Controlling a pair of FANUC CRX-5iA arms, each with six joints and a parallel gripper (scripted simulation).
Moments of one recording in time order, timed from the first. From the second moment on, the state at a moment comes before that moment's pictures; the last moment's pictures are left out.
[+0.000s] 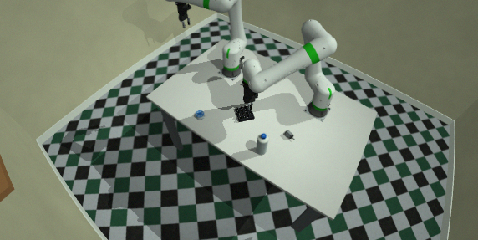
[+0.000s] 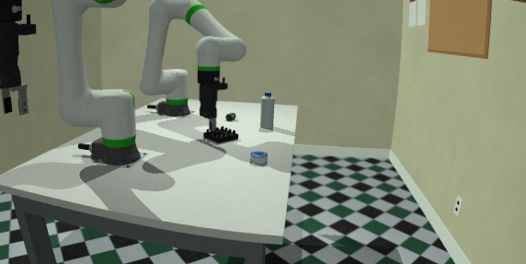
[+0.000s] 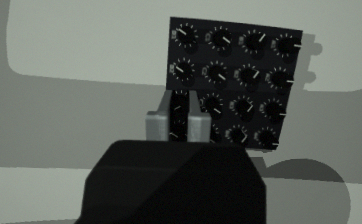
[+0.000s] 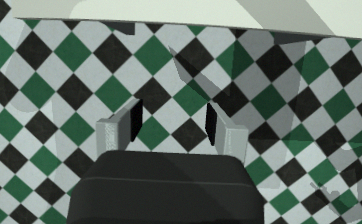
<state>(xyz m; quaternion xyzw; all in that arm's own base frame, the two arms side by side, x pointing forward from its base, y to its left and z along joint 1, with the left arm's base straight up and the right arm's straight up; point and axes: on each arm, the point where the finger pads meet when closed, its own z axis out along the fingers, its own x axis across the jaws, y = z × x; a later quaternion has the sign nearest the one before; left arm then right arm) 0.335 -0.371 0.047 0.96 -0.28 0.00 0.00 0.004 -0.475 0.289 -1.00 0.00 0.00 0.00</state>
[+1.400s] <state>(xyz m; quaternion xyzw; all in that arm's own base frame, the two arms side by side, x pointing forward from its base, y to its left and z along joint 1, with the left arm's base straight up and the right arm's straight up) 0.335 -0.371 0.047 0.99 0.11 0.00 0.00 0.004 -0.475 0.289 -1.00 0.00 0.00 0.00</state>
